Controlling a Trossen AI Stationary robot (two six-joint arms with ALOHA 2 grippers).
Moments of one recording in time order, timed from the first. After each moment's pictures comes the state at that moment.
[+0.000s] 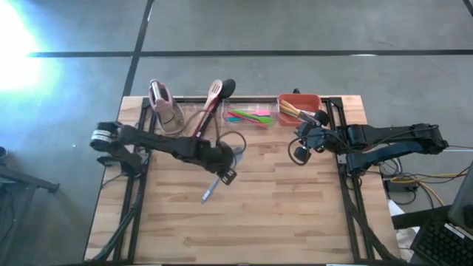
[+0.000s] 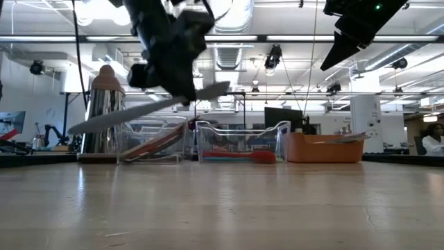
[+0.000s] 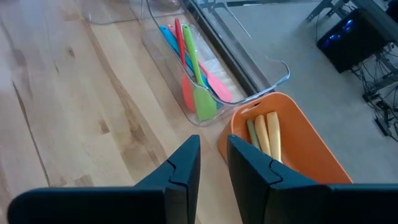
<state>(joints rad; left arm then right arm) -0.07 1.62 1.20 -0.63 -0.07 -0.86 0.03 0.96 0.85 -0.75 0.63 0.21</state>
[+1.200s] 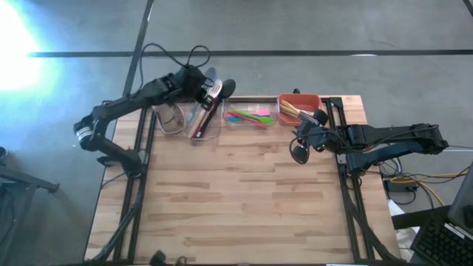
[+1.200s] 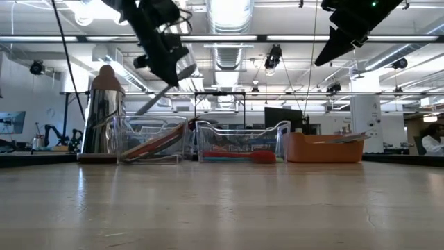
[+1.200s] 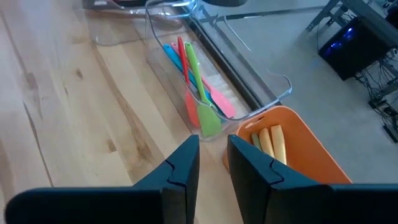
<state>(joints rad) 0.61 1.40 1.32 -0.66 -0.27 -0.12 0.03 0.96 0.85 -0.68 0.63 0.20</state>
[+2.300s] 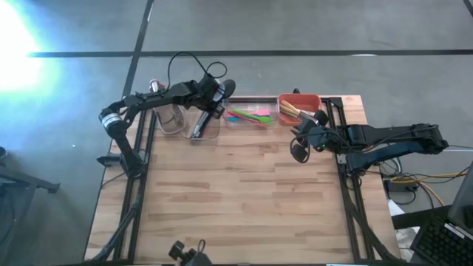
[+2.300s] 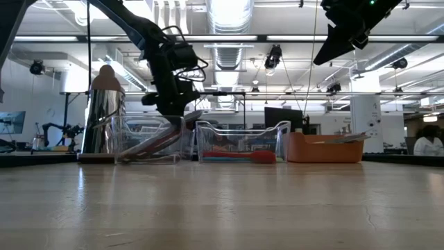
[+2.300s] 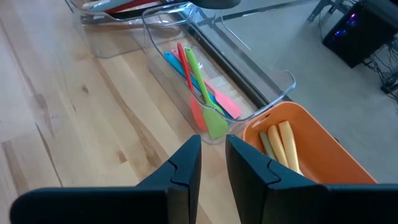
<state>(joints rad) 0.66 1.71 1.30 -0.60 -0.20 -0.22 0.03 0.96 0.85 -0.66 0.63 0.30</state>
